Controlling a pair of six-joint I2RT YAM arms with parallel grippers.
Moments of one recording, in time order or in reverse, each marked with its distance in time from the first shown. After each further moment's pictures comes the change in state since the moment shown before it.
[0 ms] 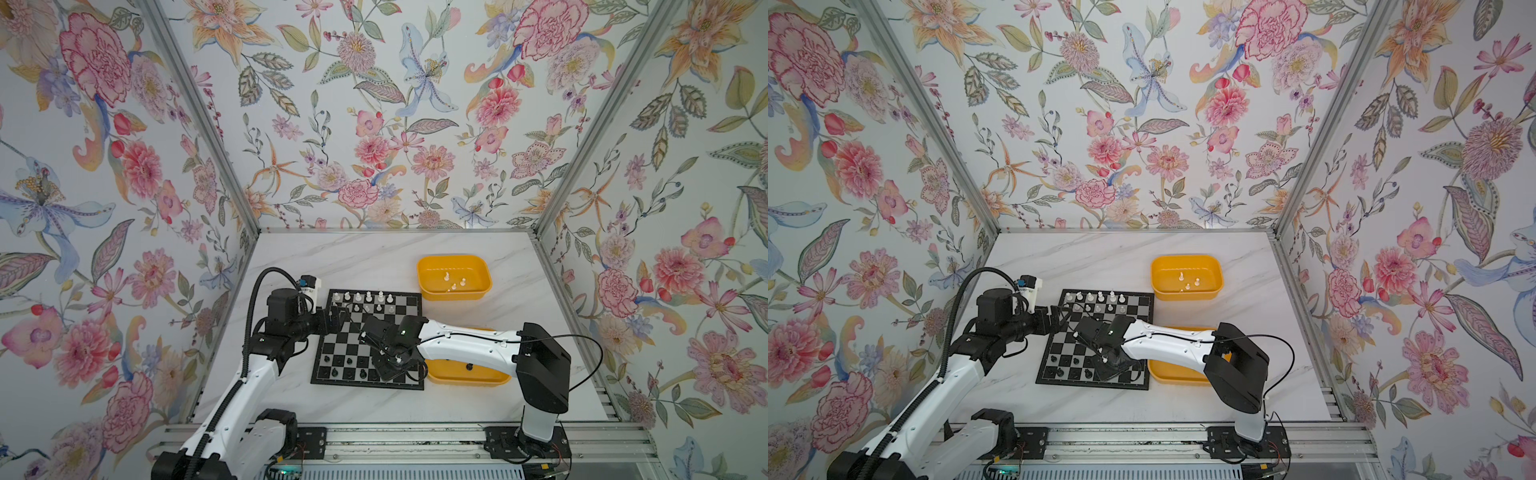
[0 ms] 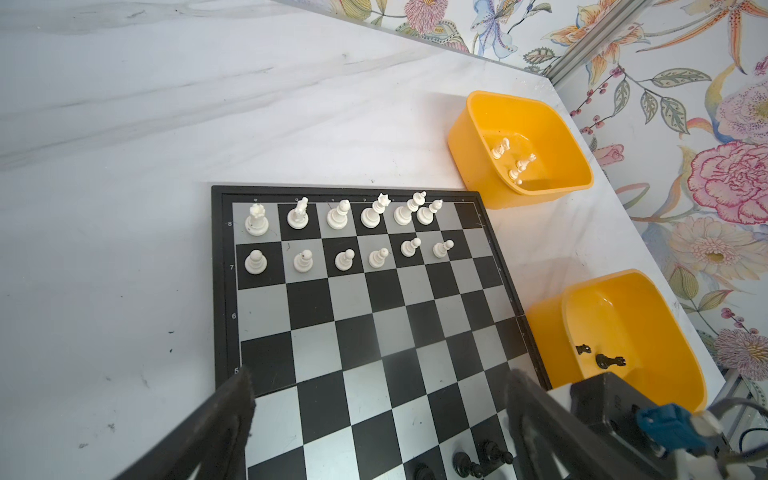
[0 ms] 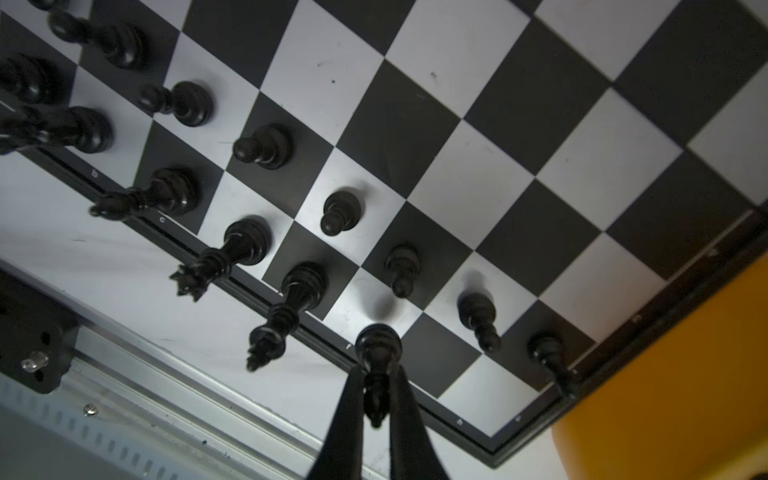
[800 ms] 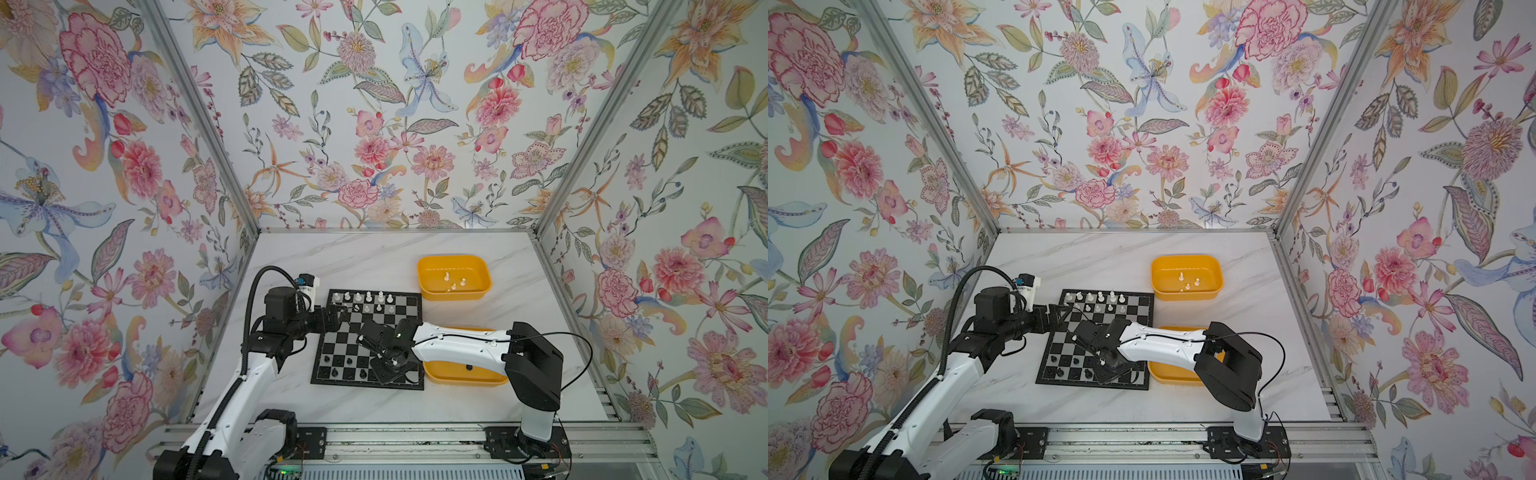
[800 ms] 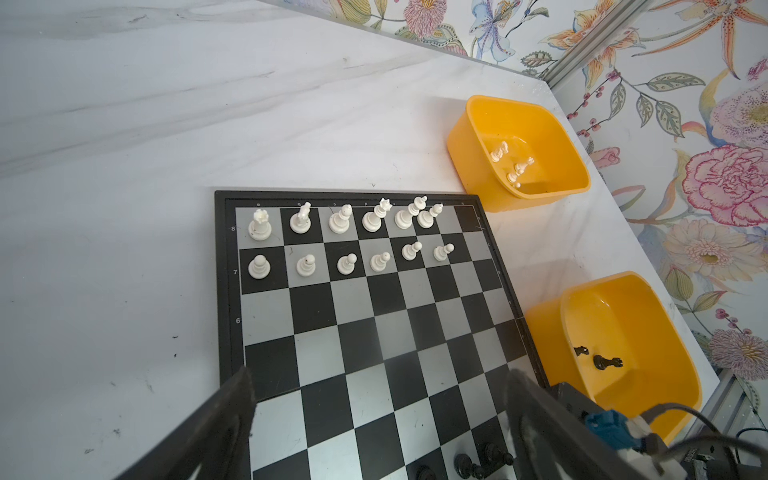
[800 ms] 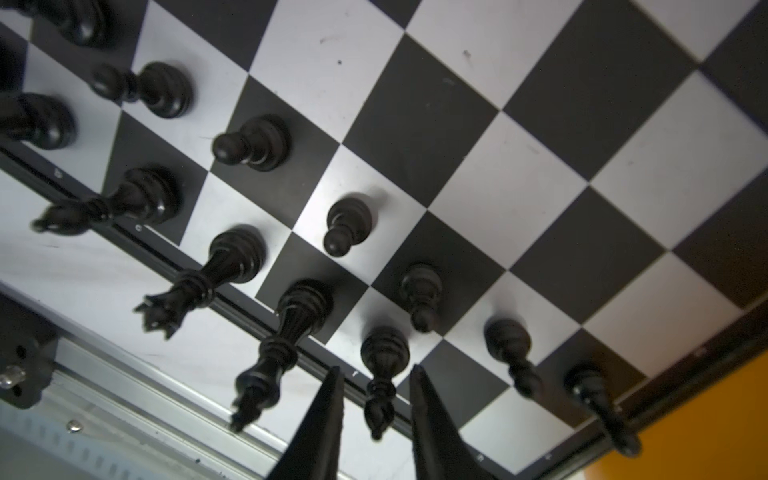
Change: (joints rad) left arm 0.027 0.011 0.012 -0.001 0.033 0.014; right arm 0.000 0.037 -0.008 0.033 -0.021 -0.009
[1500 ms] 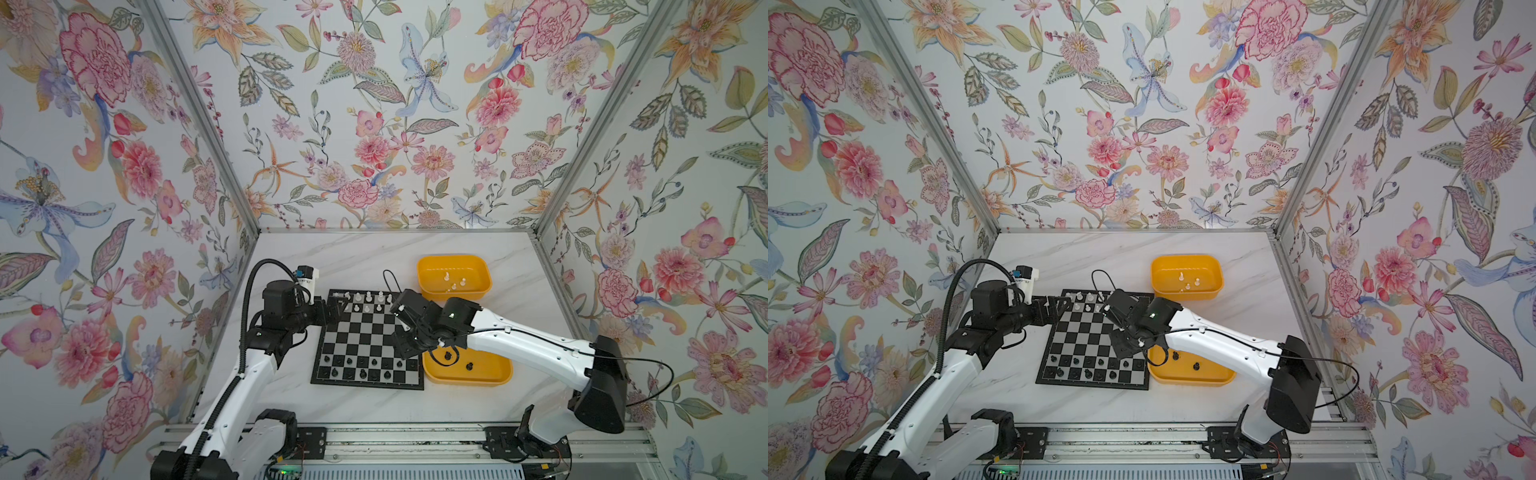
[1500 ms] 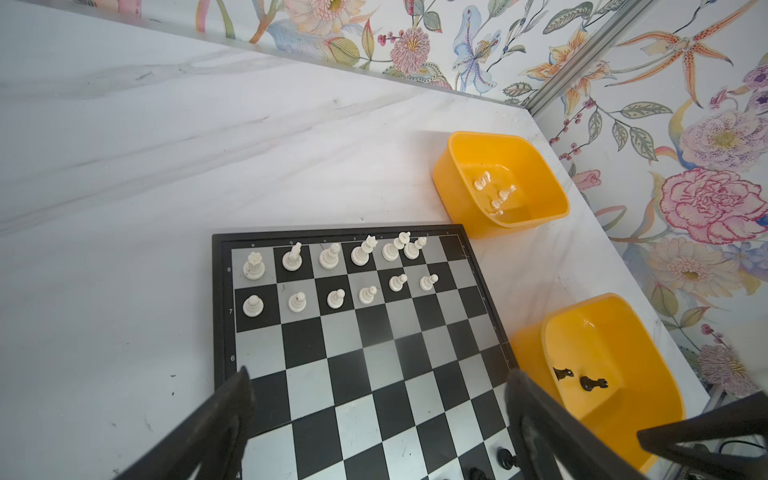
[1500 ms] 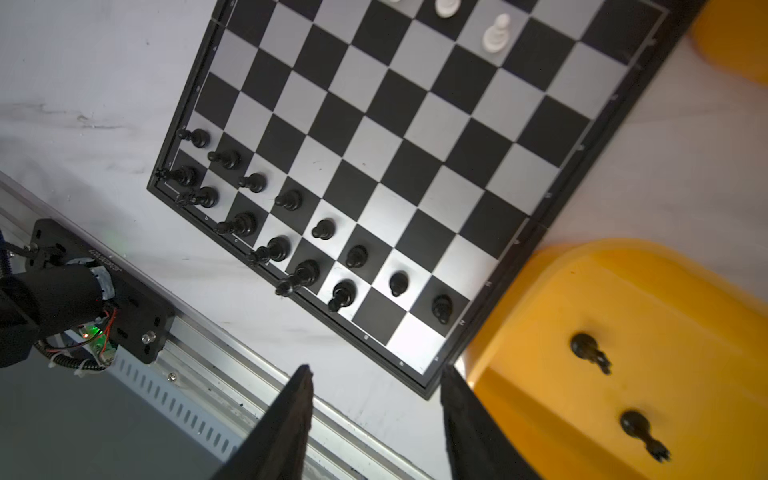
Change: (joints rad) left arm -0.056 0.023 0.083 0.019 -0.033 -0.019; right arm -0.154 -0.380 -0.063 -0.065 0.048 -0.039
